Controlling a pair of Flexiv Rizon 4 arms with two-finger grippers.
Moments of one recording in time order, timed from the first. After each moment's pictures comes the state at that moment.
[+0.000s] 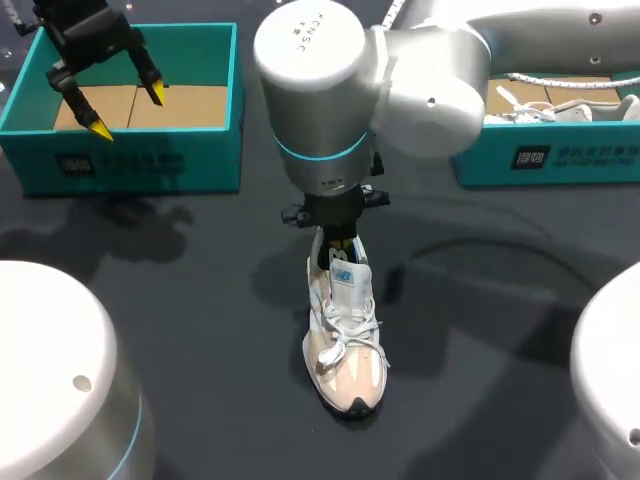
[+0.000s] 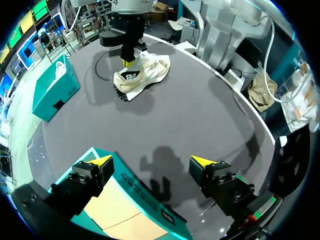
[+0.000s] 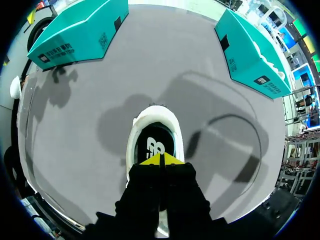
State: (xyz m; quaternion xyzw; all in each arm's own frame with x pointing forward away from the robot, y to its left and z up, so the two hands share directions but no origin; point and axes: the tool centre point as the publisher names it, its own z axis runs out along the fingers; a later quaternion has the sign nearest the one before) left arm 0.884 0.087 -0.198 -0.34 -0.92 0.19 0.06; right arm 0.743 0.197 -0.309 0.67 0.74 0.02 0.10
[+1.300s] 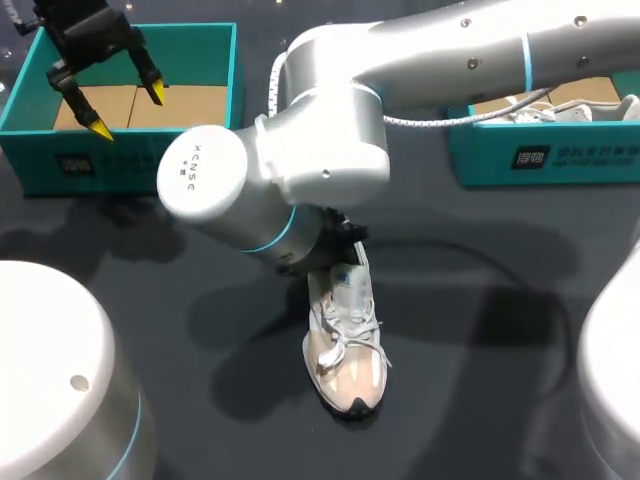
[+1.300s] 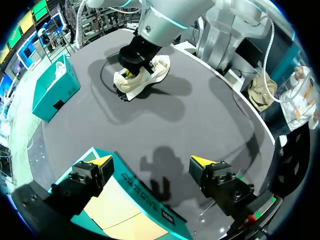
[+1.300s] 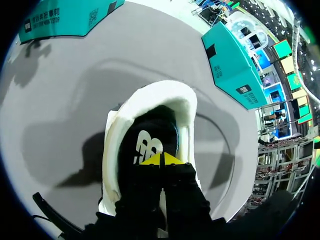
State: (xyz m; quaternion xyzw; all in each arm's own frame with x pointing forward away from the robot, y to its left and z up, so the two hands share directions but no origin) left arm 0.884 0.087 -0.198 -0.34 -0.92 0.19 0.06; right arm 0.740 0.181 -0.372 0.62 0.73 -0.07 0.26
